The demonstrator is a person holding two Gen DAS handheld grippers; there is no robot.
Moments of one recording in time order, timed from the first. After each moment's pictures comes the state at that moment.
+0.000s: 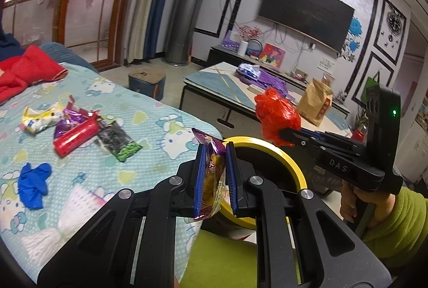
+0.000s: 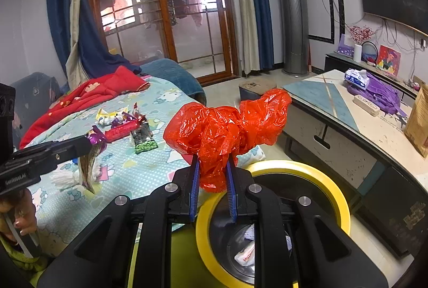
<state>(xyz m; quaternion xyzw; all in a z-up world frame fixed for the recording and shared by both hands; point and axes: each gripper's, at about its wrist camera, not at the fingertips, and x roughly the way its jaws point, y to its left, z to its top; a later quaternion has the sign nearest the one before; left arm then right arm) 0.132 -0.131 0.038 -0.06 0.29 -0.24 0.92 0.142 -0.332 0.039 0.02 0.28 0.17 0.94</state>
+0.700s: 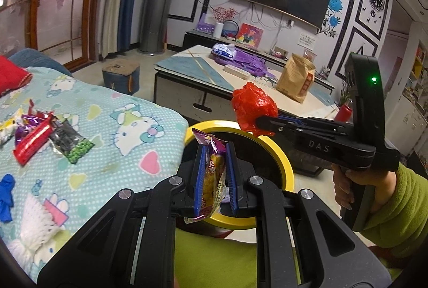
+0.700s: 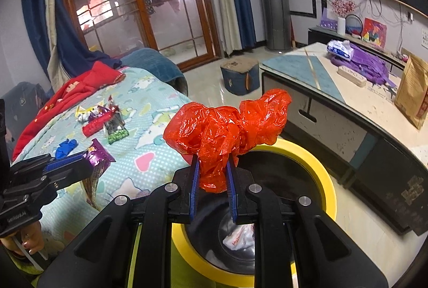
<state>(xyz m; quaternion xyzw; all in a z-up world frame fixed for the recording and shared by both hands) 0.147 -0.189 0.012 -0.02 0.31 -0.31 0.90 0.158 -0.370 0.016 0.05 0.35 0.13 0.93</state>
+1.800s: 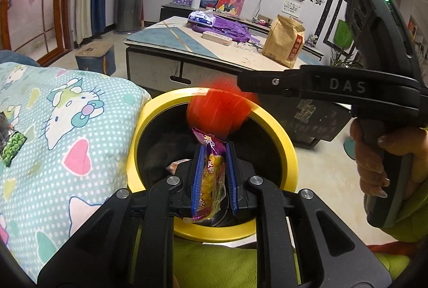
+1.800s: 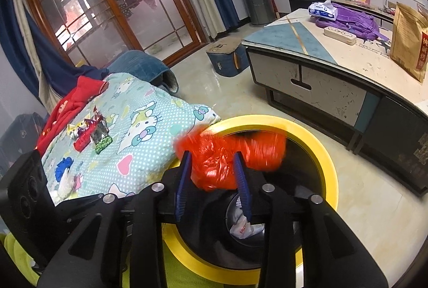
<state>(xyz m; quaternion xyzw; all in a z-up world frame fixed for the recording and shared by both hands) 0.182 -0.259 -0.049 0.03 0.36 -0.35 0.86 0.178 -0.412 -0.003 0.14 0.39 0.10 0.91</state>
